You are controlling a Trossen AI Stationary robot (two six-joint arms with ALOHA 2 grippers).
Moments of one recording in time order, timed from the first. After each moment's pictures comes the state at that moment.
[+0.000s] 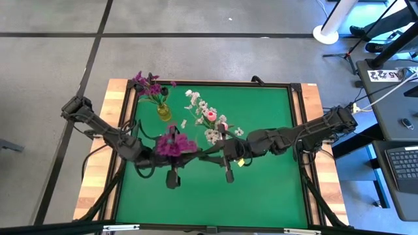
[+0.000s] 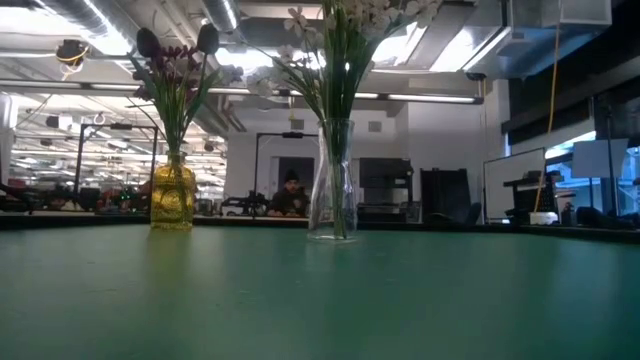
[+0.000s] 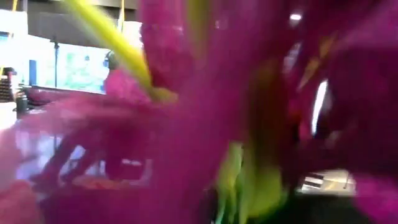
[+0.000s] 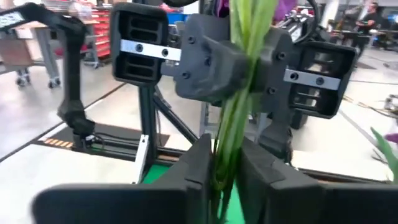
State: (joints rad) left arm -0.54 1.36 1.06 0.58 -0.70 0.03; right arm 0.36 1.59 1.41 0.15 0.14 -0.02
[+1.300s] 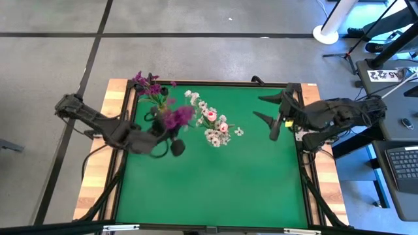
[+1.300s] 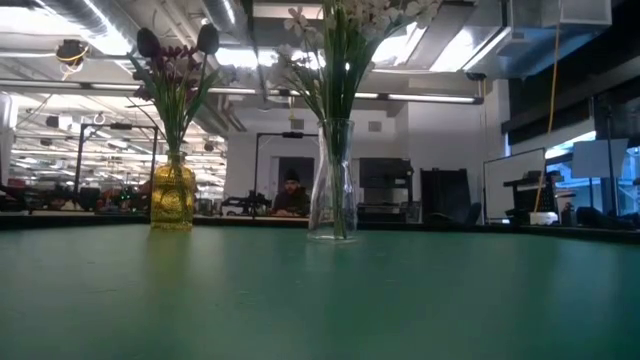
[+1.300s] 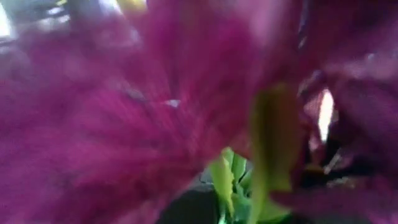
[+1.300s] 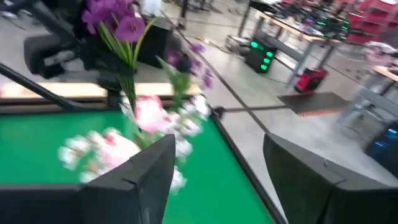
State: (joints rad) left arm -0.43 1.22 1.11 -0.28 -1.11 -0.27; right arm 0.34 1.12 1.49 -0.70 0.72 0.02
